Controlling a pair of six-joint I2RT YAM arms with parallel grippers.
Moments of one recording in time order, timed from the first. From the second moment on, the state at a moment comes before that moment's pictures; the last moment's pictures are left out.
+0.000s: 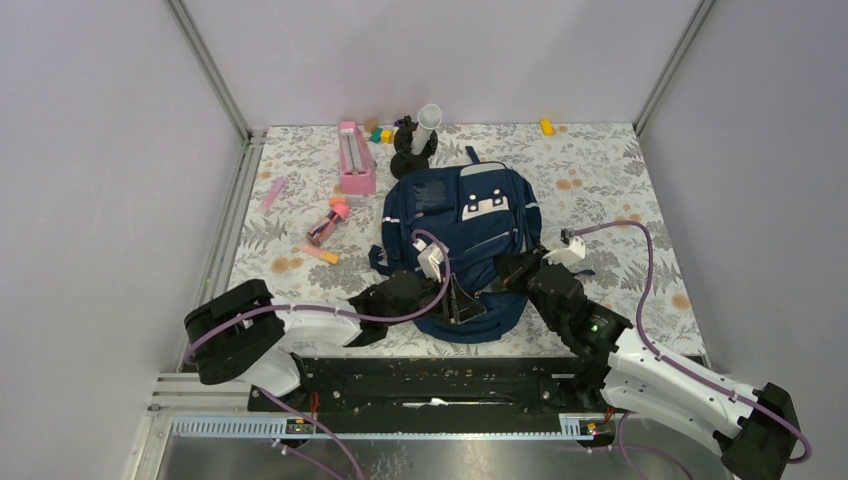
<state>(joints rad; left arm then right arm) -1.07 1.46 0.50 0.69 0.13 -0.92 0.84 0.72 0.43 -0.04 0.52 1.03</state>
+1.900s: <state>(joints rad) -1.05 1.50 0.41 0.77 -0.01 -1.10 0.84 0.66 0.43 -0.08 0.57 0.93</state>
